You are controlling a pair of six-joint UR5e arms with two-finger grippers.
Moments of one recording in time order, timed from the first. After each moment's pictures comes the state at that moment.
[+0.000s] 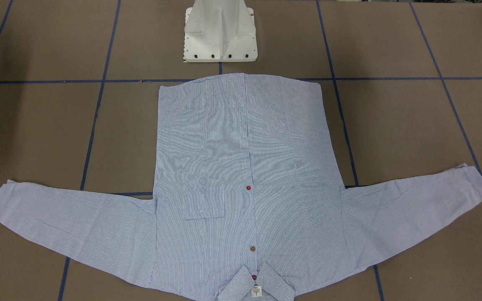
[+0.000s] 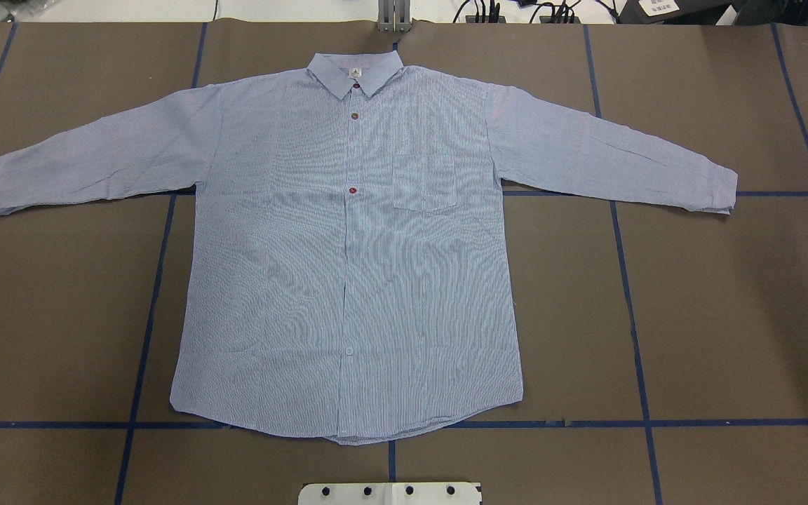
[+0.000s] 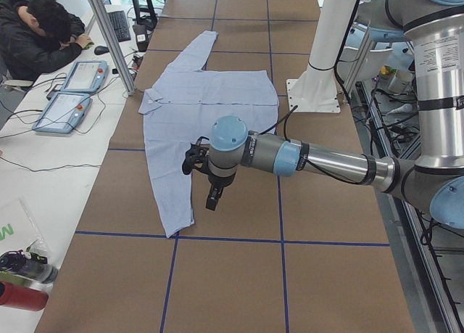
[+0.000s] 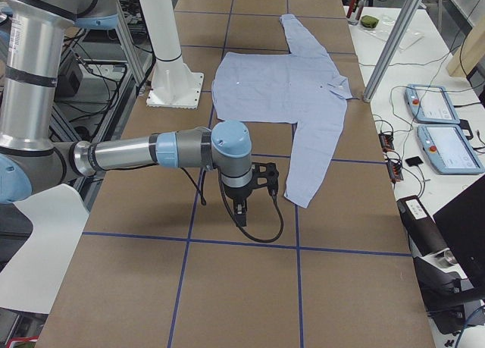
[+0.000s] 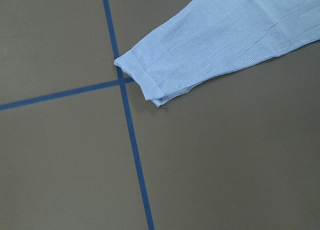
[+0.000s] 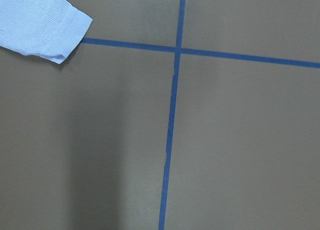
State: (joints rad) left arm -1.56 -1.38 -1.96 -1.69 -2.39 0.07; right arm 1.62 -1.82 2.02 -1.63 2.30 -0.07
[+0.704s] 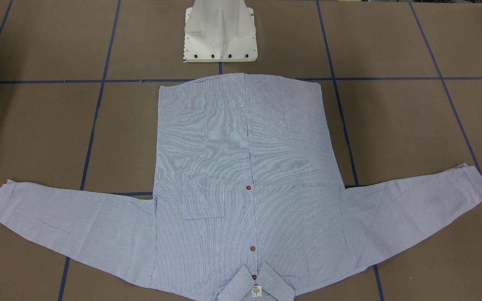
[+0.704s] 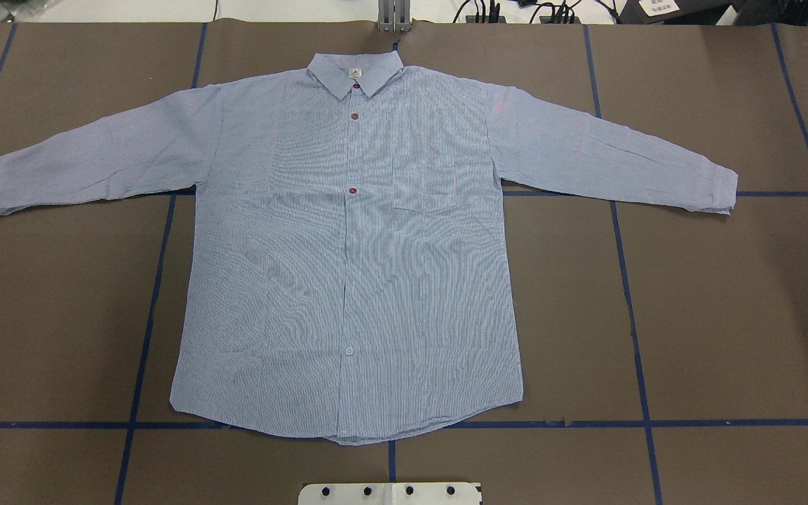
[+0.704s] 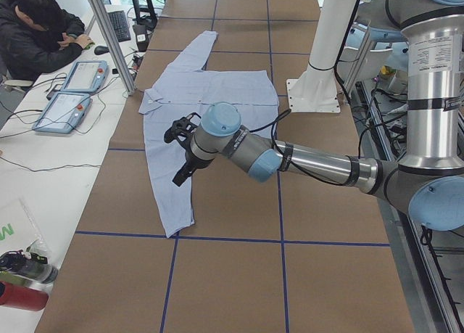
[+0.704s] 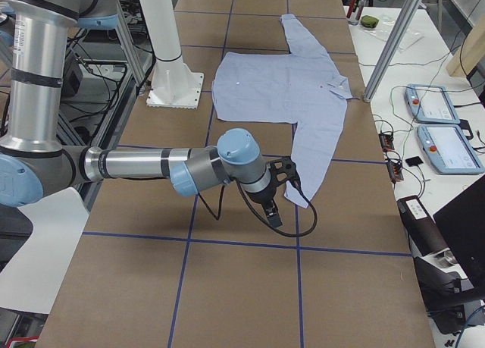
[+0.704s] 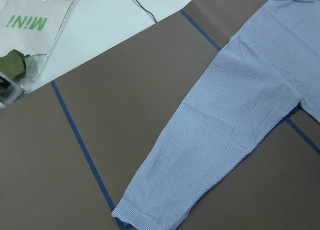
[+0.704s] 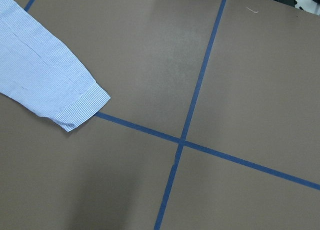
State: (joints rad) left arm -1.56 -1.52 -1.77 -2.18 -2.40 0.05; right arm 1.61 -1.75 1.74 -1.07 2.31 -0.04
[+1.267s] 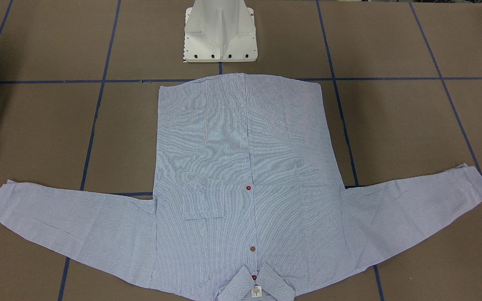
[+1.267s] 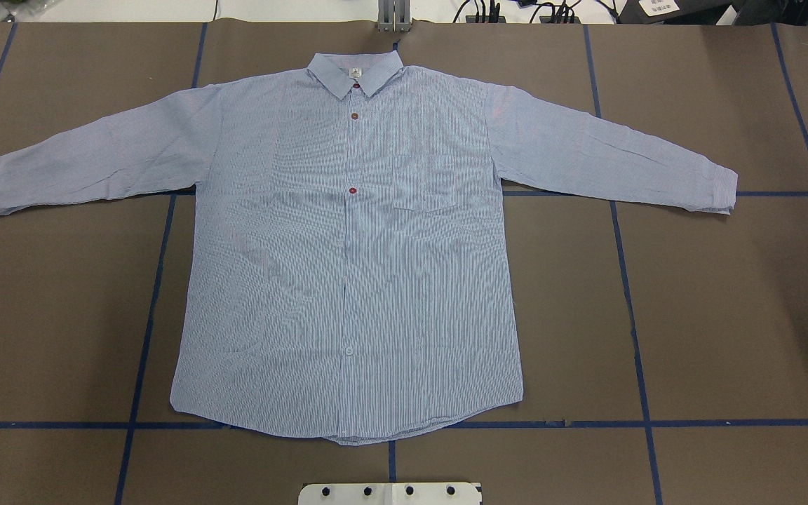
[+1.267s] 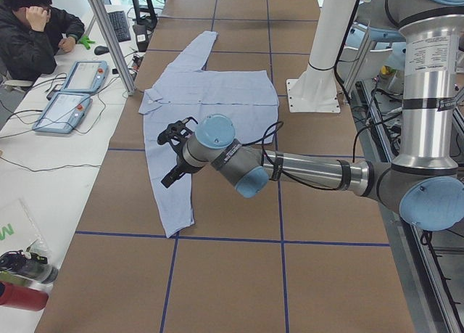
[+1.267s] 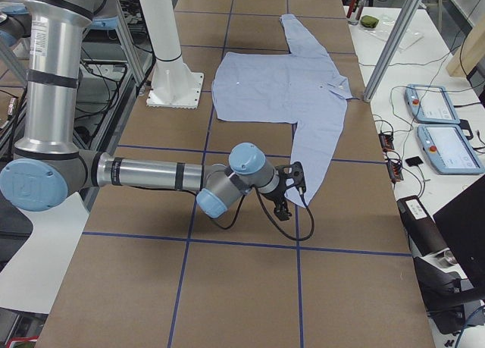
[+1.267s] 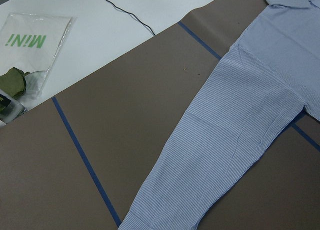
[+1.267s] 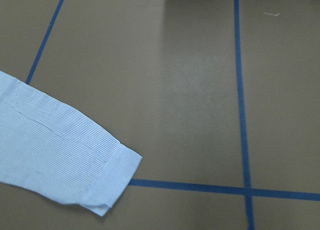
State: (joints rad) left arm -1.56 -1.52 -1.74 -2.24 -2.40 0.04; right arm 1.32 -1.71 1.65 -0.69 2.14 0.69
